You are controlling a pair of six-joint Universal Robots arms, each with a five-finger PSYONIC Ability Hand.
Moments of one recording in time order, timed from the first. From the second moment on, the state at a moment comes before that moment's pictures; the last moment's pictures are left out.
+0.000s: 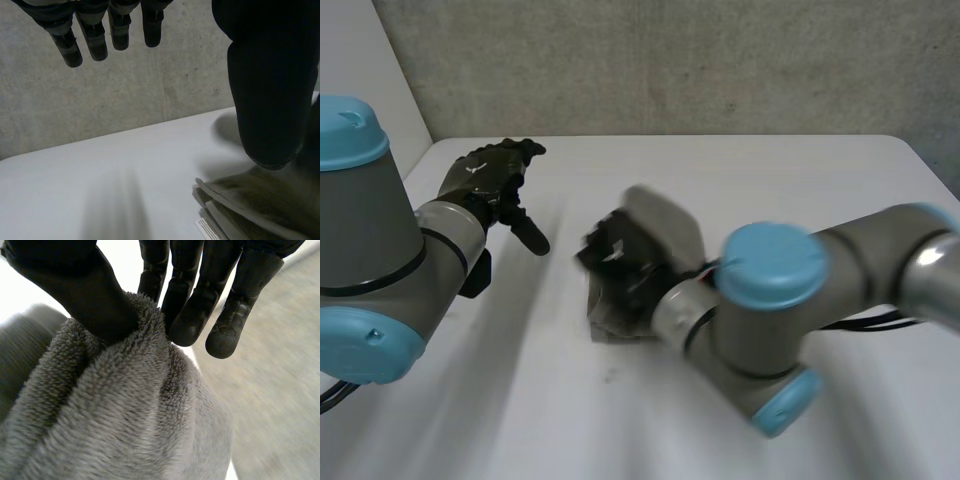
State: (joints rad) left arm 4.26 -1.87 -1.41 3.10 -1.68 3.02; right arm 2.36 -0.89 1.27 -0.26 1.31 2.36; left_hand 0.17 0.16 0.17 0.17 0.03; right_hand 1.31 1.29 1.33 1.34 1.14
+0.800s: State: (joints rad) left arm 4.12 -2.18 -1.35 3.11 -1.68 2.98; right arm 2.09 -0.89 1.16 0.13 1.35 3.15; left_hand 0.17 0.16 0.17 0.17 0.03; right_hand 0.23 0.25 0.24 0.26 0.06
